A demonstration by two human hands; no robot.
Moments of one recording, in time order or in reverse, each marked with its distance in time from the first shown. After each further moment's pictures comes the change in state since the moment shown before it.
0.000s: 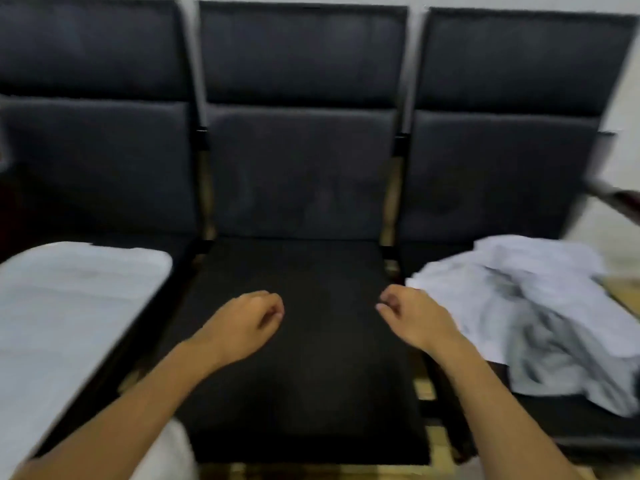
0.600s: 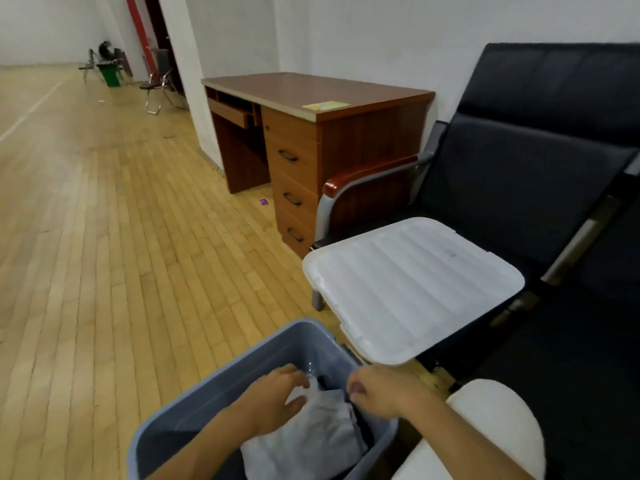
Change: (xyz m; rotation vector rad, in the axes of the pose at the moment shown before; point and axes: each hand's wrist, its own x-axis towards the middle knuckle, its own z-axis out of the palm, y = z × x) left_hand -0.520 -0.170 0.024 -0.145 0.152 -0.807; right_hand -0.222 -0.443 0.220 -0.398 -0.904 -1.037
